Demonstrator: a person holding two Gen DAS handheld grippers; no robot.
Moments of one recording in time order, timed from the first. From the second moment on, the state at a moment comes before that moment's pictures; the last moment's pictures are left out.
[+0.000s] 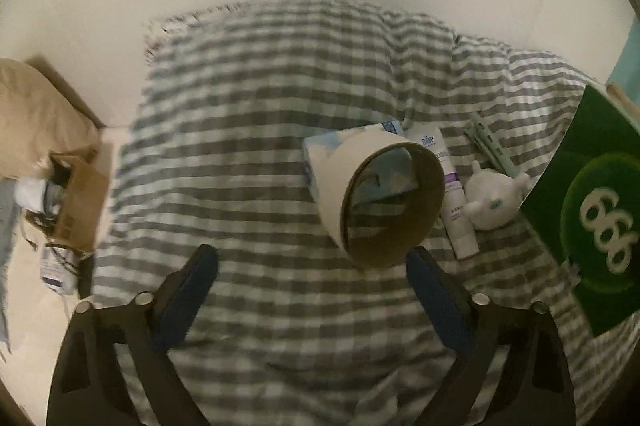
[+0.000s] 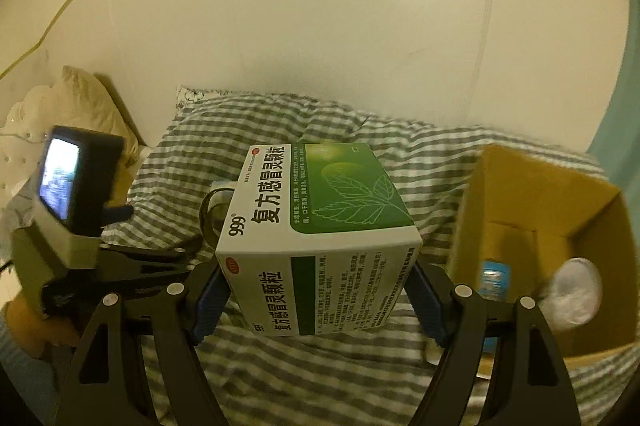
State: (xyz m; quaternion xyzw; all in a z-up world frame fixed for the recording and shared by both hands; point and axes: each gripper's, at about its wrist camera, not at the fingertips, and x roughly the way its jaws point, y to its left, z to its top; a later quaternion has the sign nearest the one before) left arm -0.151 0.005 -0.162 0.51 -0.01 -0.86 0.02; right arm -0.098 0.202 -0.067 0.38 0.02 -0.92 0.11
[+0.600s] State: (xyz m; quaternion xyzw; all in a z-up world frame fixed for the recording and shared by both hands) left arm -0.141 0.010 -0.154 0.51 -0.02 -0.86 -0.02; right arm -0.112 0.202 -0.085 0.39 0.03 -0.91 0.10
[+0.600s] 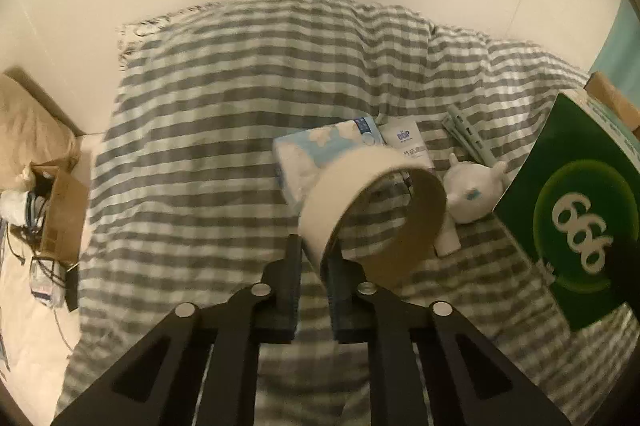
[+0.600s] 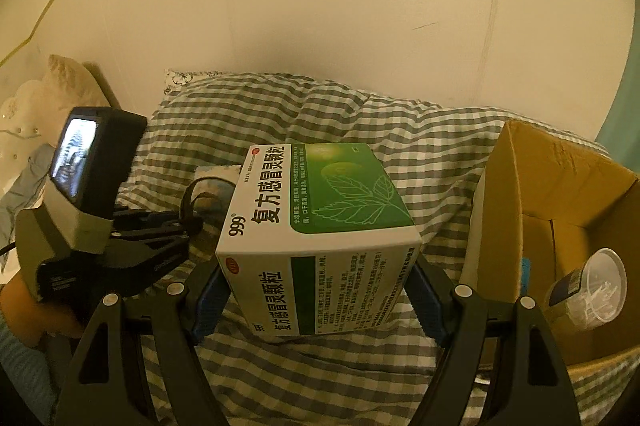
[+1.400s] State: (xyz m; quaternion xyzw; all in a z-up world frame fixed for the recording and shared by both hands) left arm -0.038 0.037 0.077 0.37 -0.02 -0.93 -0.06; right arm 0.008 0.228 0.105 0.27 0.05 -0.96 0.09
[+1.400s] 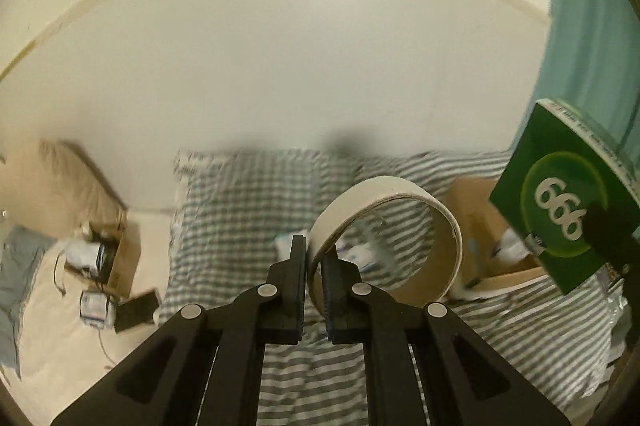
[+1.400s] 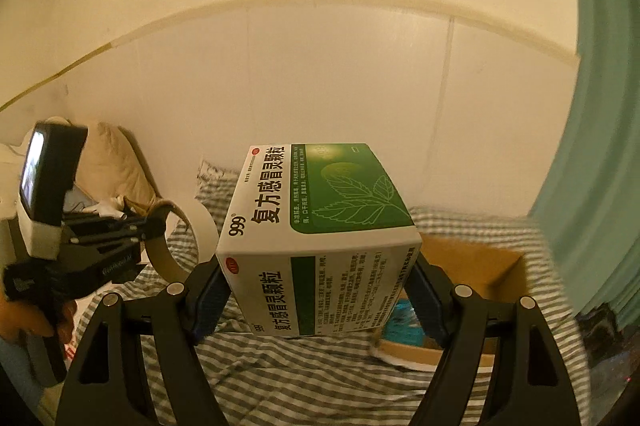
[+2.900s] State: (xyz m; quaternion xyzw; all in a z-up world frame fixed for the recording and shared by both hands) left arm -0.127 0.295 -0.046 0.46 -0.09 -0.87 -0.17; right arm -0.076 0.468 0.010 0.40 0.03 -0.91 -0.05
